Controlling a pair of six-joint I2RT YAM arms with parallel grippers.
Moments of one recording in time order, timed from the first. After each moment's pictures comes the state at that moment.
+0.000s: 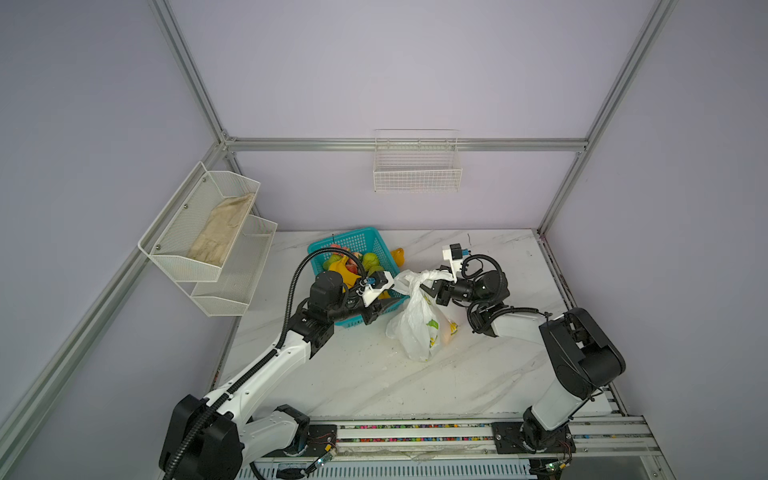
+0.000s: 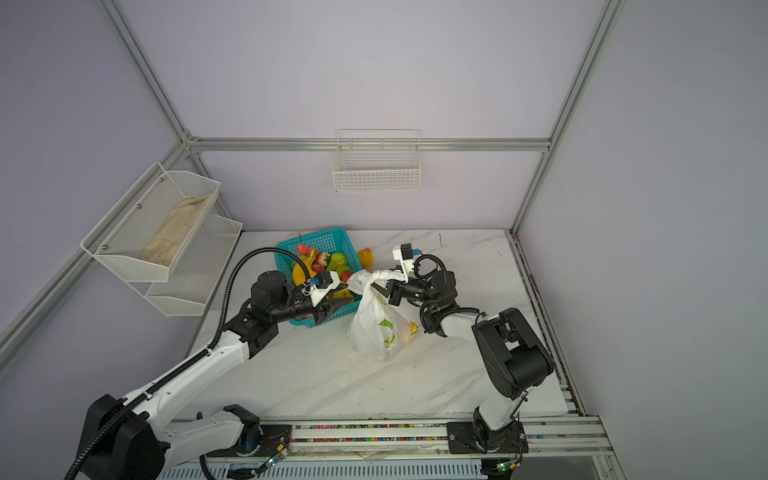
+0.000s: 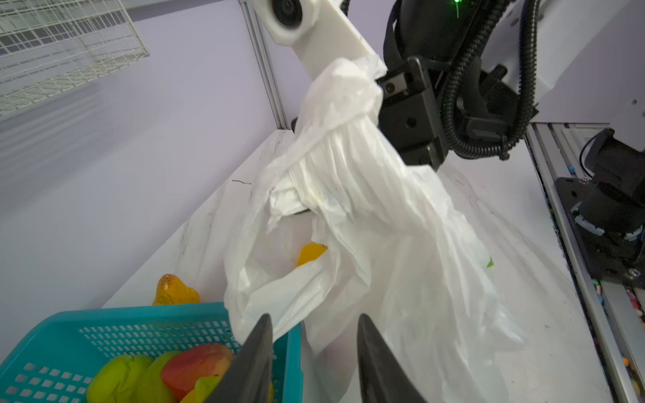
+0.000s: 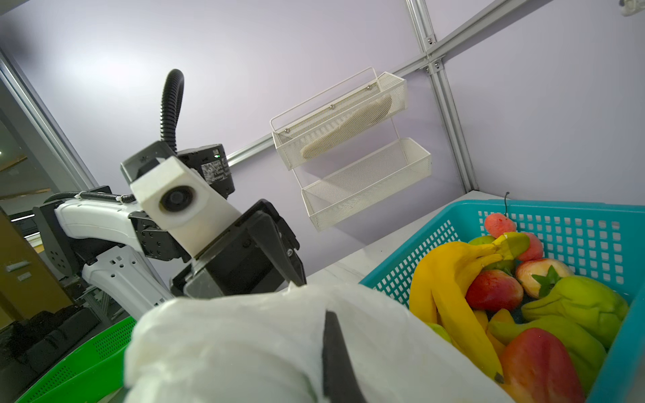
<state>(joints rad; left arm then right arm) -0.44 1.17 0.79 0.06 0.61 0.41 0.46 1.68 0.78 1.27 -0.95 0.73</state>
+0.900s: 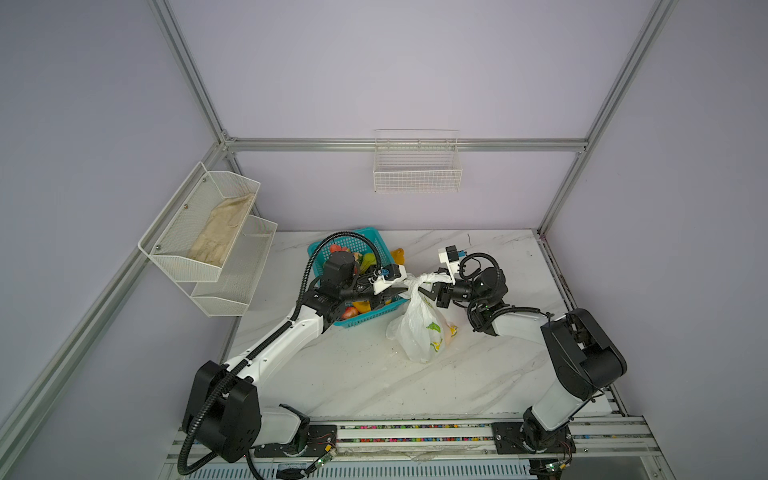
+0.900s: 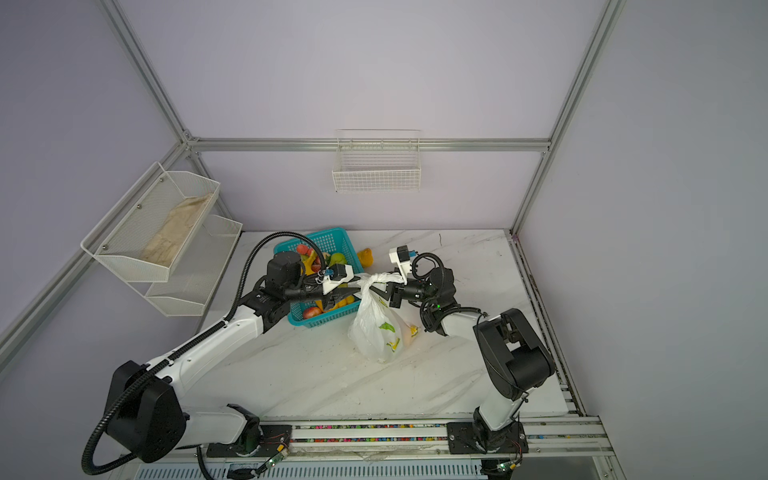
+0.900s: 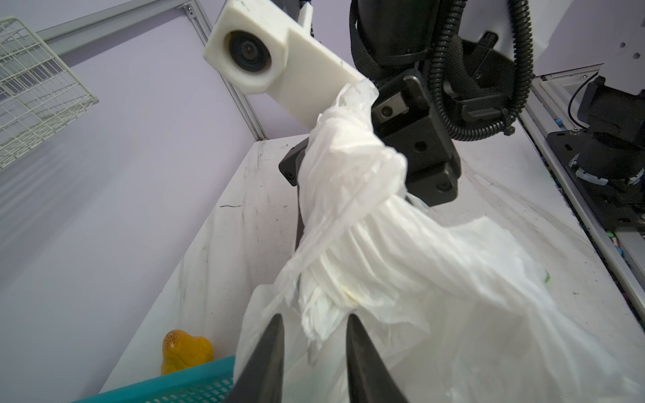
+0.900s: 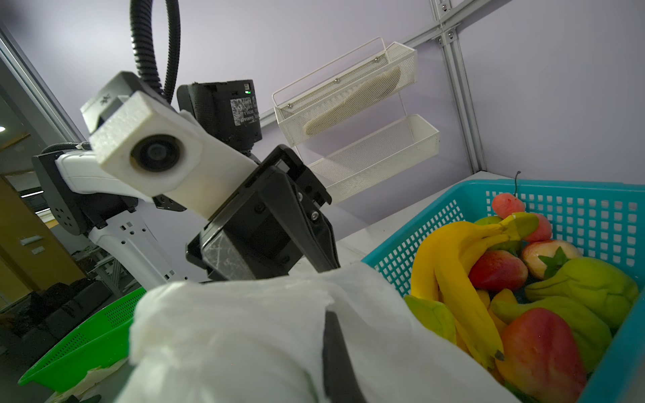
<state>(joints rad) -0.44 1.35 1.01 -0.03 0.71 0.60 0.46 1.67 0.79 1.16 -1.02 0.64</state>
